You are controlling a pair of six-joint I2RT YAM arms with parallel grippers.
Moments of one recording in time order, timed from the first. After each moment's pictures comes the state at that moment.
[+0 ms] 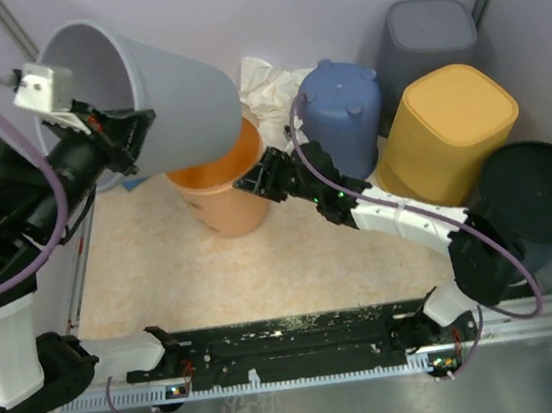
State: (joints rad) left arm -0.76 1.24 2.21 -0.92 -0.21 -0.09; right arm 0.79 1.45 1.02 0.18 -0.12 1.05
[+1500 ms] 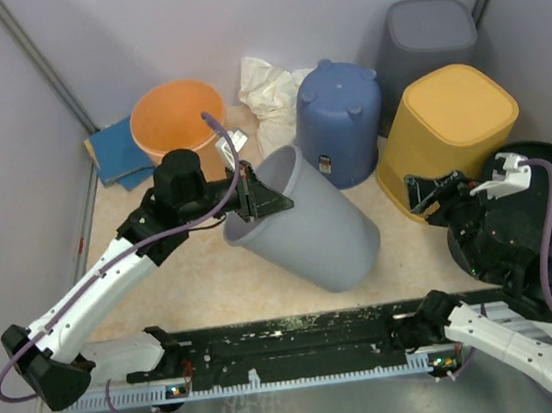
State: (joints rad) left arm -0.77 1.19 1.23 -0.28 0.53 -0.55; right arm 0.78 0.40 1.01 -0.67 0.70 0.60
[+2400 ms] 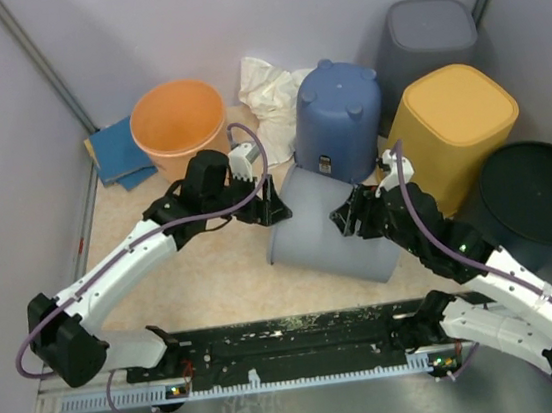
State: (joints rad) left arm -0.71 1.32 1.12 -0.35 0.33 -0.42; right arm 0.78 0.69 0.85 -0.59 0.25 0.67
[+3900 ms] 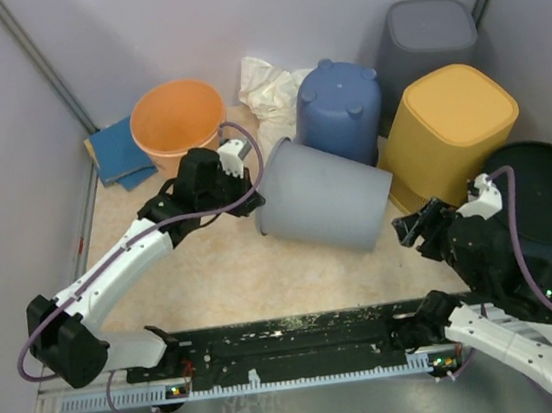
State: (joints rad) left arm -0.67 1.32 1.13 -0.39 0.15 -0.24; right arm 0.78 0.37 0.96 -1.10 0.58 0.92
